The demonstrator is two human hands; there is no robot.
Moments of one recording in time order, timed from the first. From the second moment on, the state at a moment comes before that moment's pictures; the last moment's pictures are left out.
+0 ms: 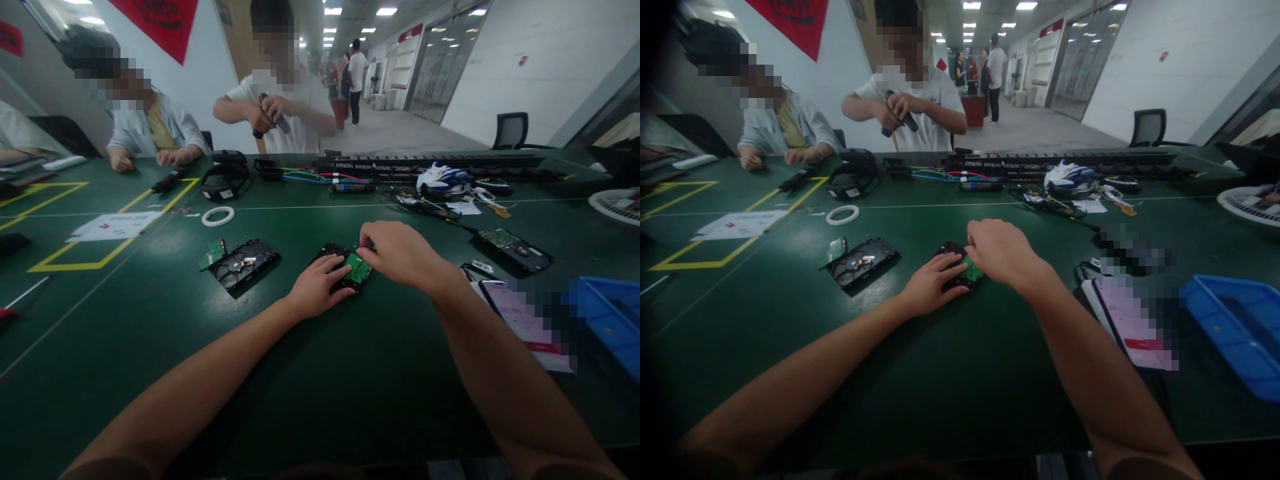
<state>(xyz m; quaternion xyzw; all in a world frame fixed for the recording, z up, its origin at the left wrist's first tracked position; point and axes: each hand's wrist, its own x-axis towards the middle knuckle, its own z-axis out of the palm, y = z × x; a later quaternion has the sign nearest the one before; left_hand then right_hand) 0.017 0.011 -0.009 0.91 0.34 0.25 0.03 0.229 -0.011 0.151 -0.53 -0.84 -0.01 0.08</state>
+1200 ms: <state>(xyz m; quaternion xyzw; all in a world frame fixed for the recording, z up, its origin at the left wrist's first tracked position) 0.016 0.011 -0.009 0.91 0.34 0.25 0.03 0.227 -0.014 0.152 -0.51 -0.86 0.01 0.09</state>
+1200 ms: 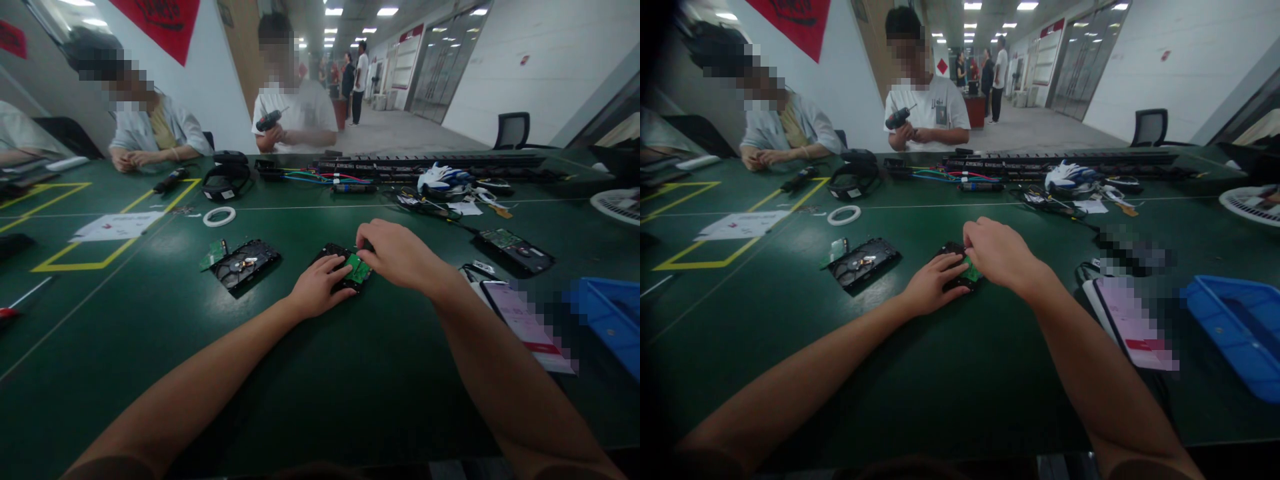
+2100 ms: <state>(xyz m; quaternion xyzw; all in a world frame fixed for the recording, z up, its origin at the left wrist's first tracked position) 0.016 0.011 -0.010 0.91 0.34 0.24 0.03 0.229 -0.011 0.149 -0.47 -0.88 0.03 0.11</state>
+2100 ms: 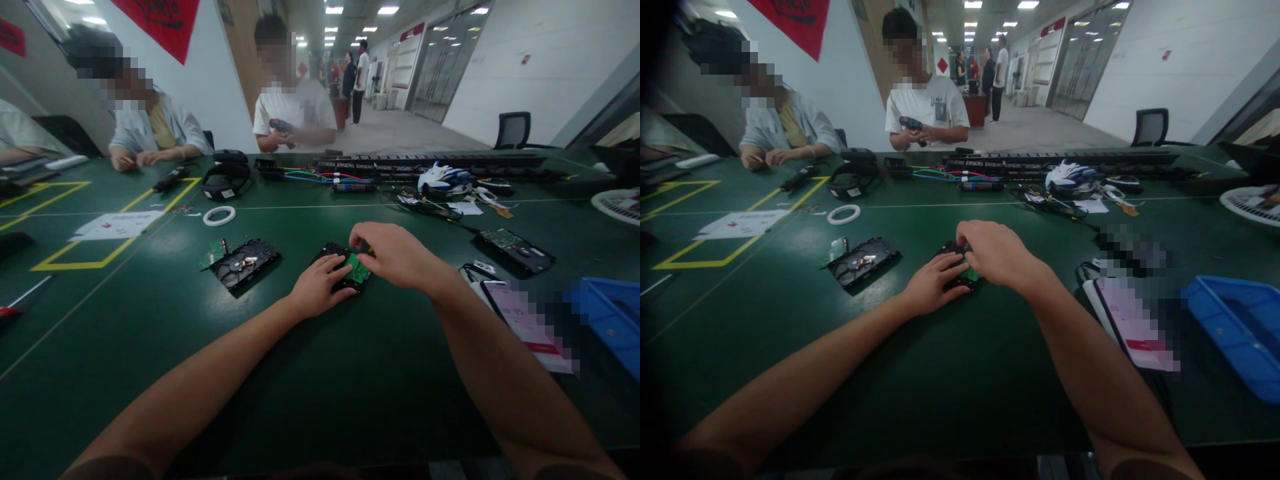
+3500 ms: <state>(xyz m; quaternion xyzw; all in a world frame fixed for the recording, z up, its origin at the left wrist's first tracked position) 0.016 0.011 -0.010 0.91 0.34 0.25 0.03 0.219 -0.016 0.152 -0.58 -0.81 -0.05 0.06</state>
